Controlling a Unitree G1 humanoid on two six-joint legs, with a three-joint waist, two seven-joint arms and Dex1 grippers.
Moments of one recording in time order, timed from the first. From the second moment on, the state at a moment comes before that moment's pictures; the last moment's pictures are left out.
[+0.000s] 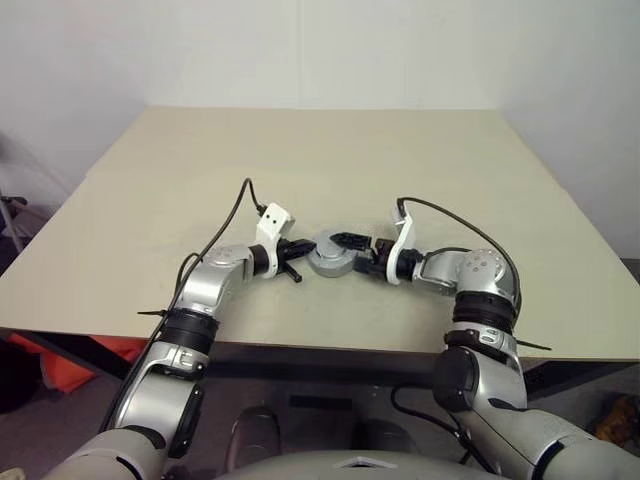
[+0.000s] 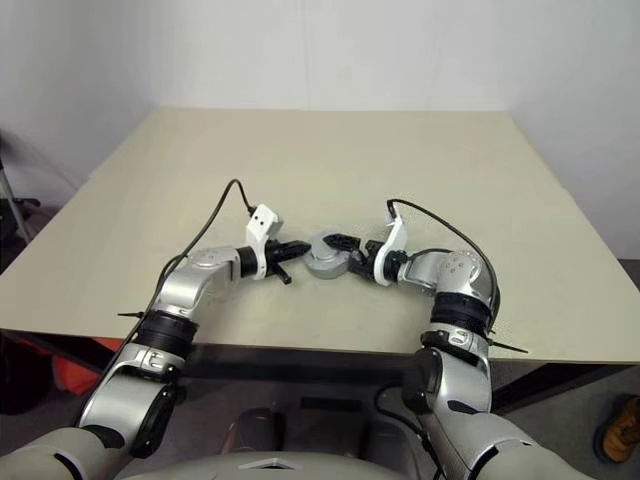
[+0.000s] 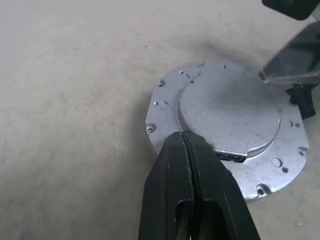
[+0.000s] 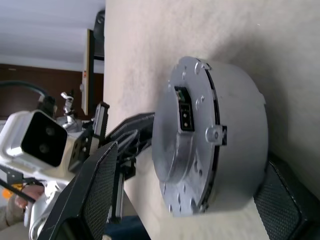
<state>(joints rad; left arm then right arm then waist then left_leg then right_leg) -0.55 0.22 -0.11 0.36 -0.19 0.47 -0.76 -0.72 -0.04 -0.60 0.40 0.55 1.43 0.35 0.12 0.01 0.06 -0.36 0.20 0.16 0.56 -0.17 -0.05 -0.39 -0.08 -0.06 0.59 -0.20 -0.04</state>
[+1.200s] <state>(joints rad) -0.52 0.17 0.32 0.30 -0.51 0.56 -0.50 -0.86 0.03 -0.79 0.67 0.75 1.14 0.02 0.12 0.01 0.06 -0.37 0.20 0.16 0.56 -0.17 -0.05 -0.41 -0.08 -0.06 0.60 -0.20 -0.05</state>
